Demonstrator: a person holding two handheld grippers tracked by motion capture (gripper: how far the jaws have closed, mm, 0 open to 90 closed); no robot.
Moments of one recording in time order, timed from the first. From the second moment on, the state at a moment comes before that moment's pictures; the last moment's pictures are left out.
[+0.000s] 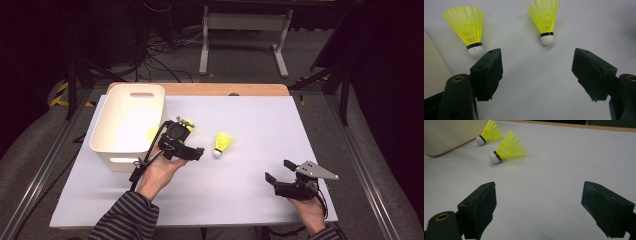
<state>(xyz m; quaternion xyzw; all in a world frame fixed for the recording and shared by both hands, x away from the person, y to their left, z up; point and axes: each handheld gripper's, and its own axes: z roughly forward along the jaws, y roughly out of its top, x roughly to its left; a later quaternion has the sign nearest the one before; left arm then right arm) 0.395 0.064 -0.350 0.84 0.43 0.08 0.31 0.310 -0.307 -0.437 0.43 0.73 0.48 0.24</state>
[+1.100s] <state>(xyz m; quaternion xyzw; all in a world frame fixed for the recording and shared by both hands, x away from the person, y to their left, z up) 0.411 0.053 -0.381 0.84 0.46 0.10 0.26 0.310 -0.307 -0.436 0.42 0.73 0.48 0.24</state>
